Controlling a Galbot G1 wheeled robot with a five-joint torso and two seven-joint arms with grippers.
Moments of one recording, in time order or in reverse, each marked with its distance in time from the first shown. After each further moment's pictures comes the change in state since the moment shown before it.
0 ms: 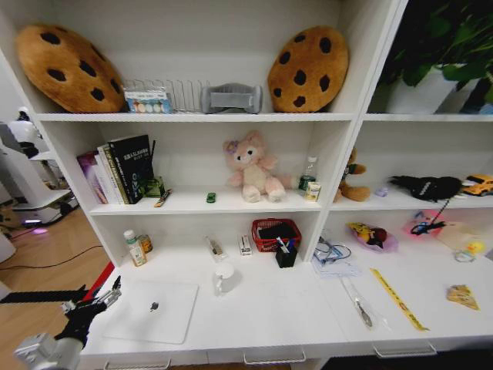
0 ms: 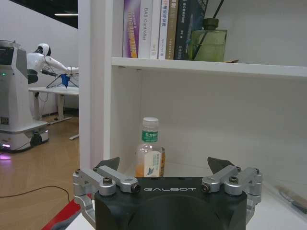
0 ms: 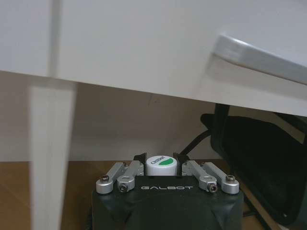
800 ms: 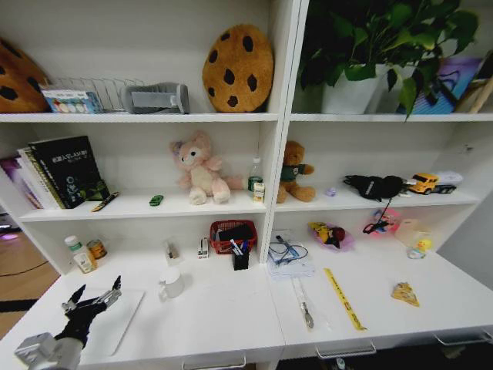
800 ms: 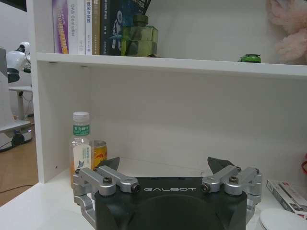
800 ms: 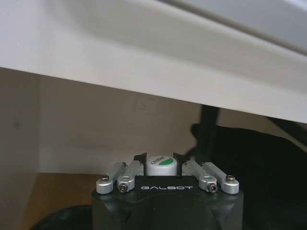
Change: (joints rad) left arm 0.000 0.000 0.000 0.000 0.000 0.000 0.000; right arm 0.168 -0.009 -0.089 -0.193 -0.040 0.102 -0.054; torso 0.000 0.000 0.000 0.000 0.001
